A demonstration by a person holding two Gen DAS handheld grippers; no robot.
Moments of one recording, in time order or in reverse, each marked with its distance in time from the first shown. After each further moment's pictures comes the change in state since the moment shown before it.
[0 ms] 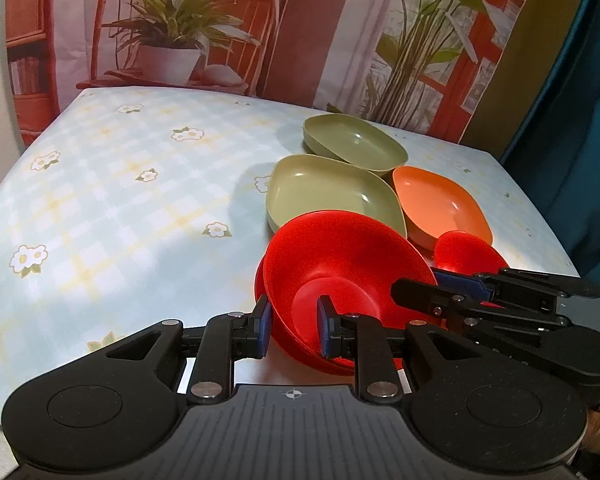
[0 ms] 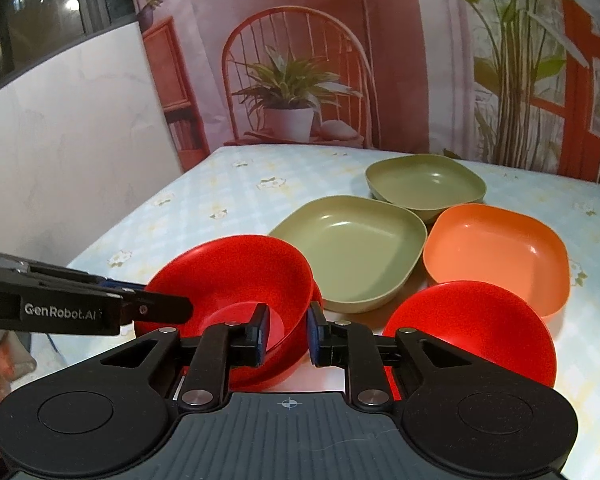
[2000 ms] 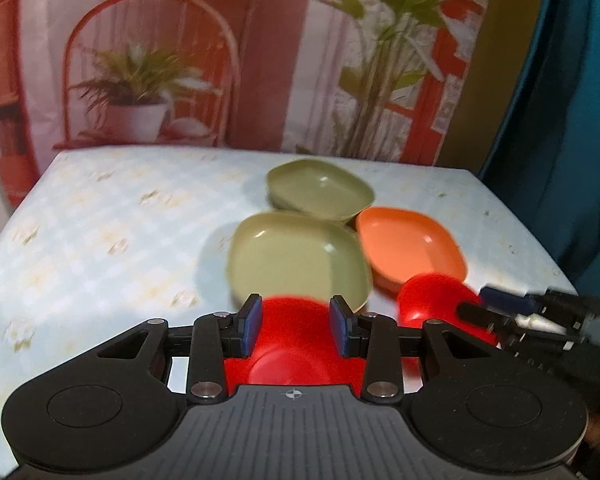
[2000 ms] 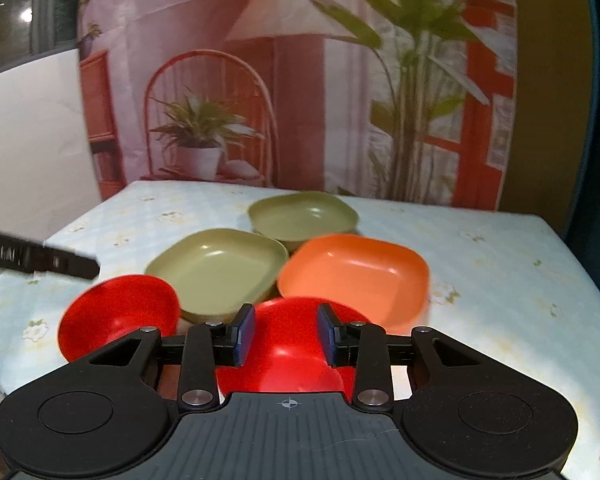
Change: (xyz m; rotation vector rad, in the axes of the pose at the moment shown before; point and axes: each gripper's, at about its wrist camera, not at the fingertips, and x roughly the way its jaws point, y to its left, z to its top) left arm -0.005 -0.037 0.030 0.133 -0.109 -0.025; right arm -0.054 -0.054 -0.015 0.009 -0.126 -0.251
